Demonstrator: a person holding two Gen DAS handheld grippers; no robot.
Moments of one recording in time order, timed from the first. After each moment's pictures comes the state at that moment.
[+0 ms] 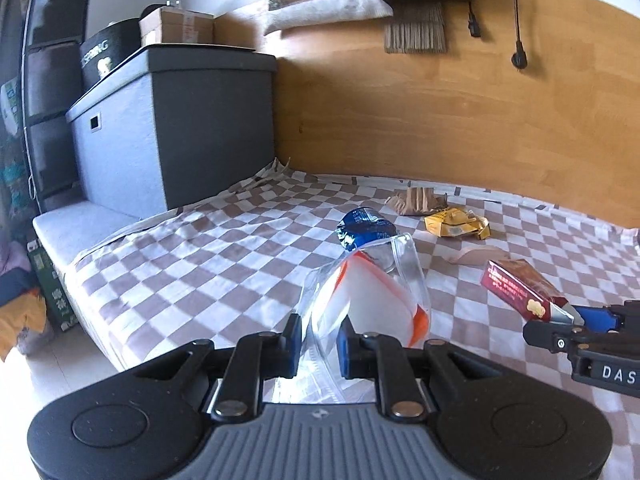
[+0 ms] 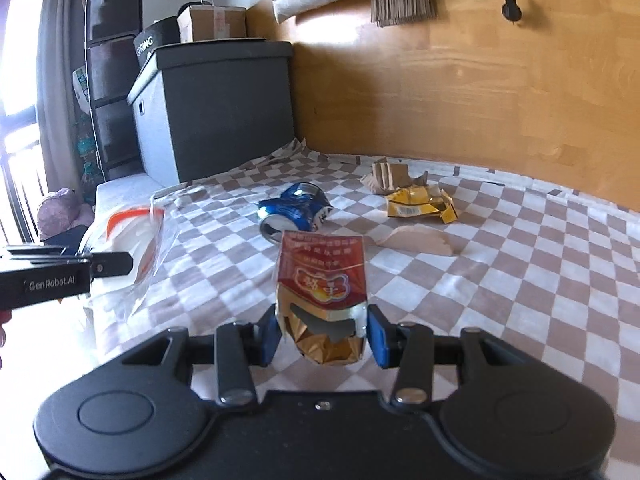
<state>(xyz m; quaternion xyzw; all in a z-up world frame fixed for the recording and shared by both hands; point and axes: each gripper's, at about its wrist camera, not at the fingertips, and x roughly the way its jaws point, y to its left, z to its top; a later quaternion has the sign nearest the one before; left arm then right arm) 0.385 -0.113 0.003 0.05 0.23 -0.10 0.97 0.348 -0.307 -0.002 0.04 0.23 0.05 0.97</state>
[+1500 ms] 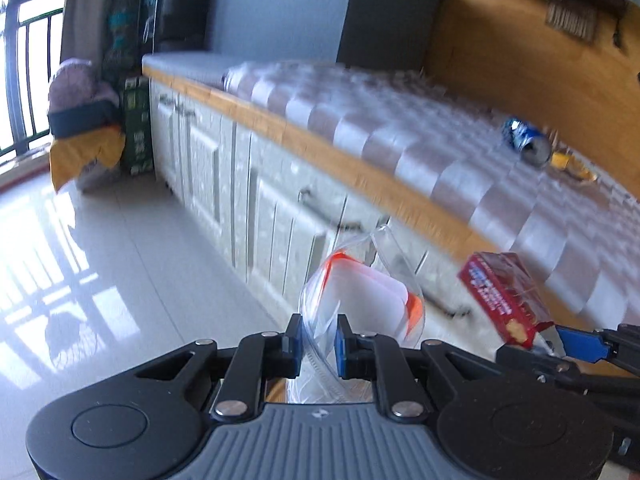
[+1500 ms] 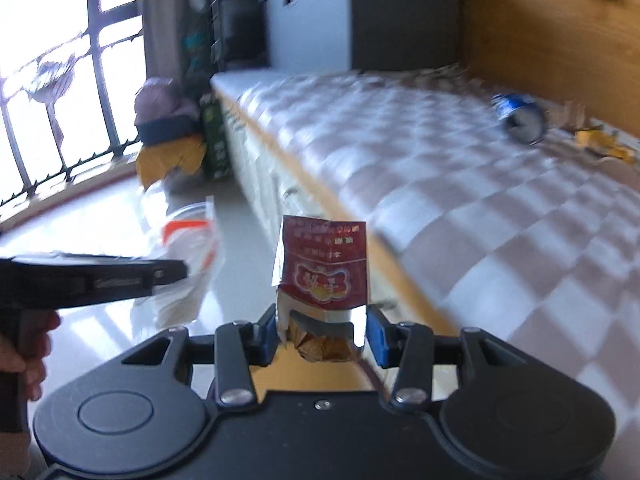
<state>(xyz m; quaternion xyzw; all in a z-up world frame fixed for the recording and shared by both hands) 0.305 0.065 -0.109 -0.09 0.35 0.01 0.93 0.292 -0.104 -0.076 -0.05 0.33 0.20 0.92</state>
